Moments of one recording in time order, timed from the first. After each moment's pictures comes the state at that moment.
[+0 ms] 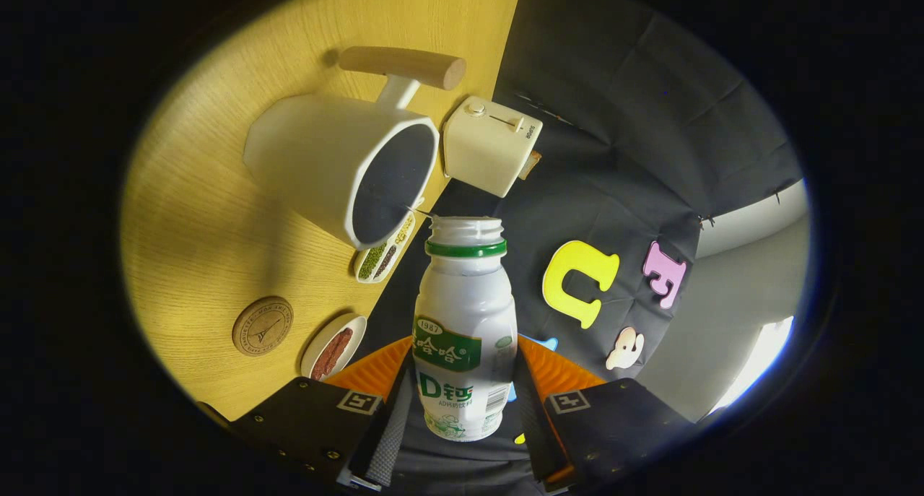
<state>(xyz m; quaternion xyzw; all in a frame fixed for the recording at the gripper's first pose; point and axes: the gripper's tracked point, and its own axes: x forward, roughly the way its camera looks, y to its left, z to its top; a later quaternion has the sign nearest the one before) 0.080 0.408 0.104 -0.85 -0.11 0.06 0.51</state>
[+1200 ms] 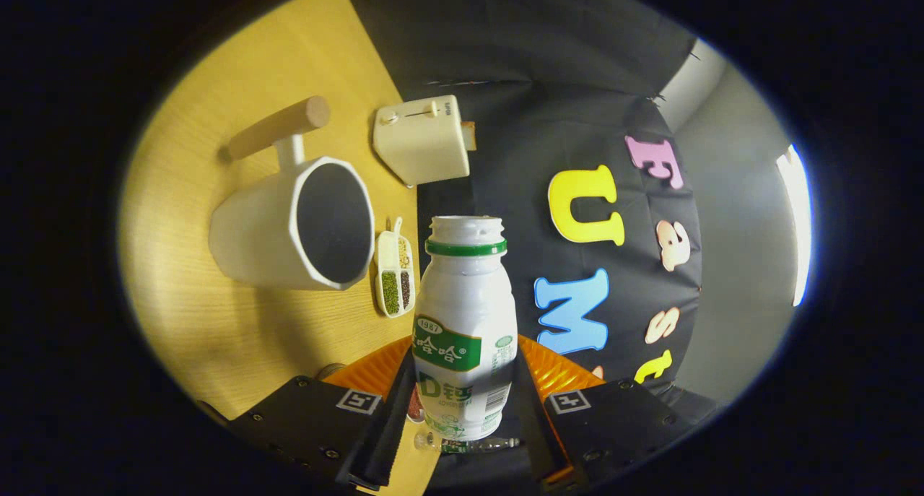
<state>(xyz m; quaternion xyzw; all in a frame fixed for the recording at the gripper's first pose) 0.075 0.384 0.088 -0.64 -0.06 0.08 0.76</state>
